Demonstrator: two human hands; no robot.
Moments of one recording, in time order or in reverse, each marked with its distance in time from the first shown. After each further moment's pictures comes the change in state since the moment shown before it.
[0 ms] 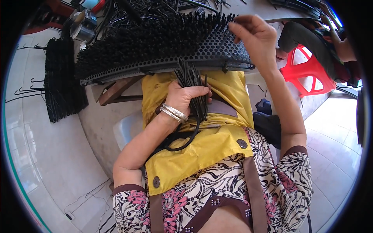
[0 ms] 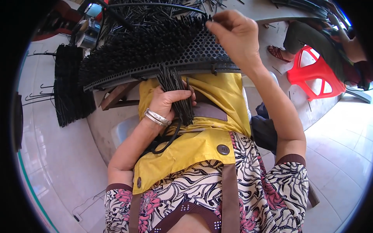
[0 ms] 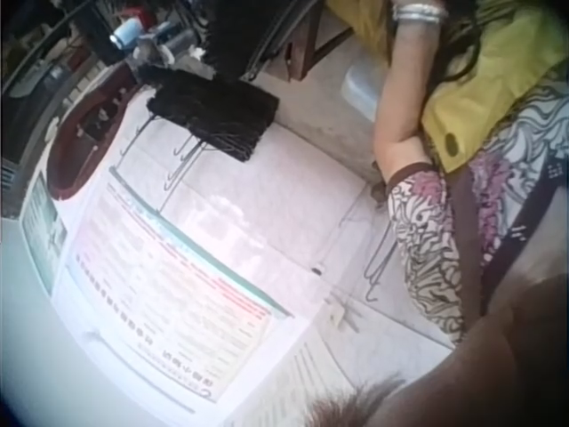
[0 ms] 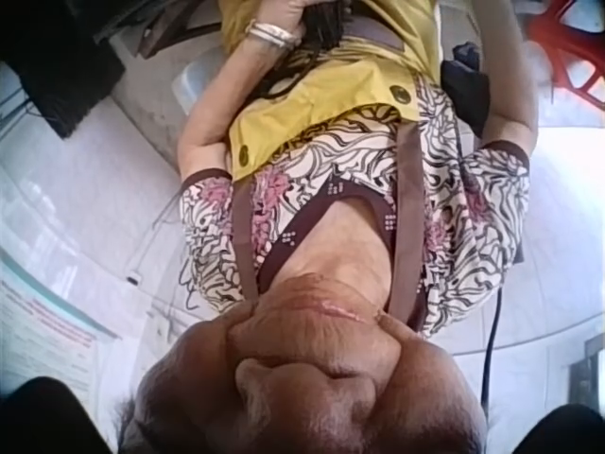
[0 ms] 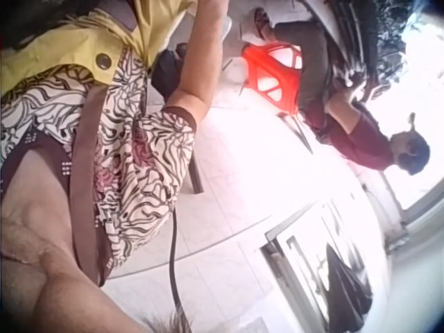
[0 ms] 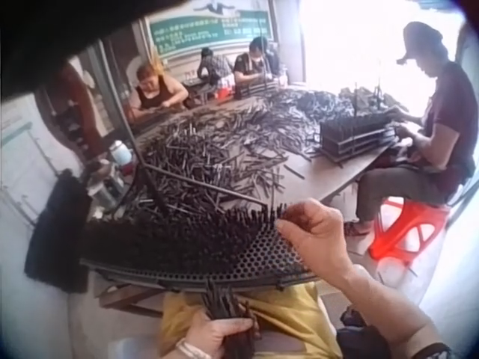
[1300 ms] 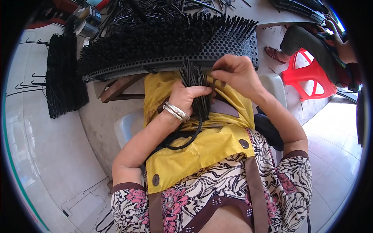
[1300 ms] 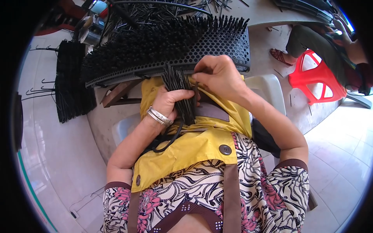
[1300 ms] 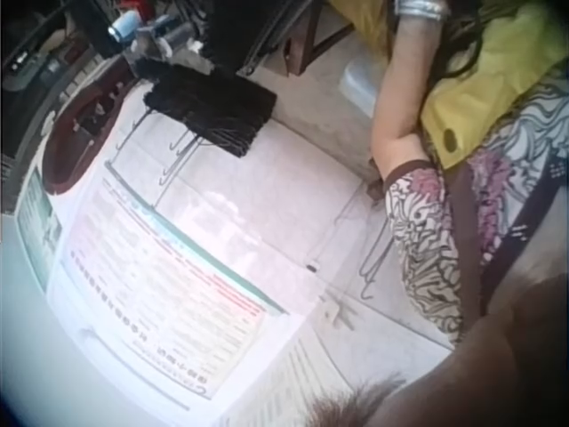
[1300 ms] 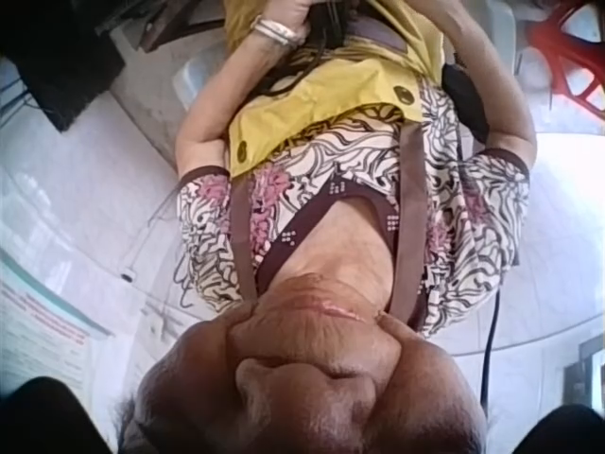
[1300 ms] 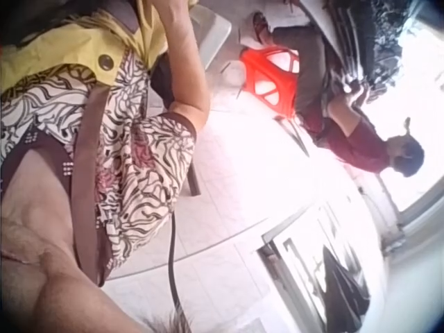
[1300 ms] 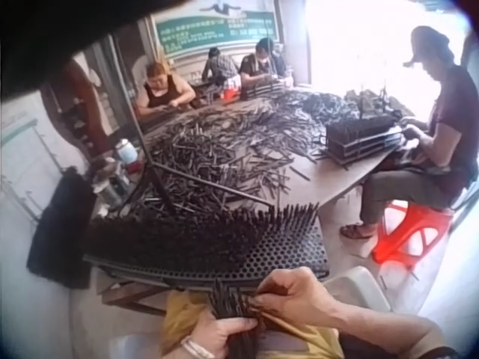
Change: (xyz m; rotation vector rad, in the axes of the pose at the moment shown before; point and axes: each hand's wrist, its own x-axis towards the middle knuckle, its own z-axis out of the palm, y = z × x) left_hand 0.002 -0.003 -0.002 0.001 -0.037 -0.002; right_hand -0.057 -0.004 0.015 0.006 -0.517 0.343
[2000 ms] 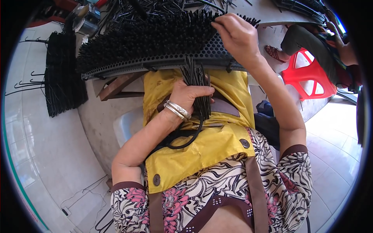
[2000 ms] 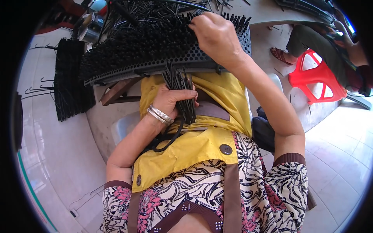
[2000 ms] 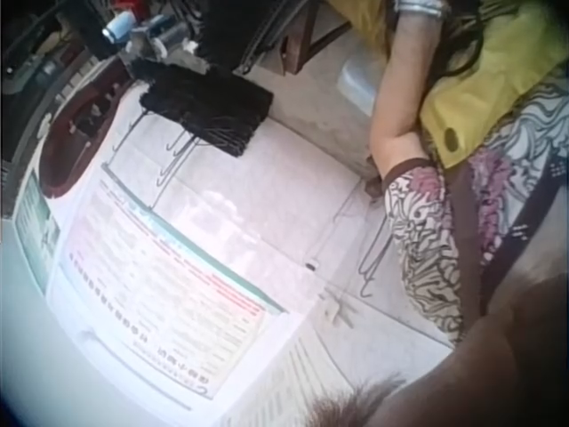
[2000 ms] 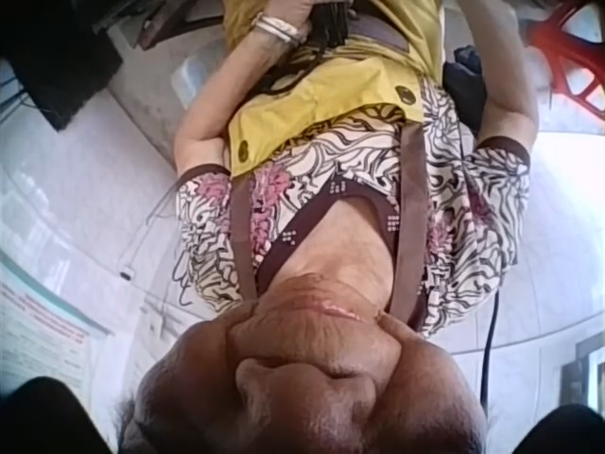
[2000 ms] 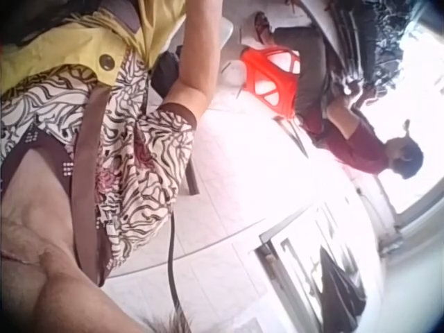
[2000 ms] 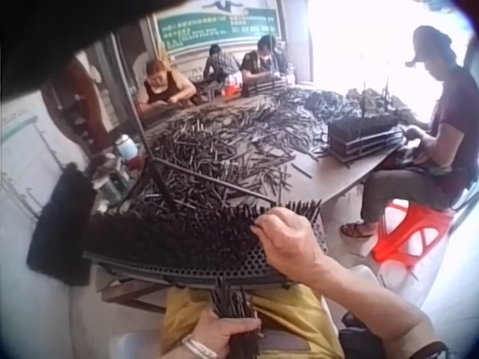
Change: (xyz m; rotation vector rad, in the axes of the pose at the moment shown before) left_hand 0.002 -0.004 -0.005 -0.011 0.037 -0.020; right_hand 0.071 -0.007 -0.019 -0.642 0.532 -0.955
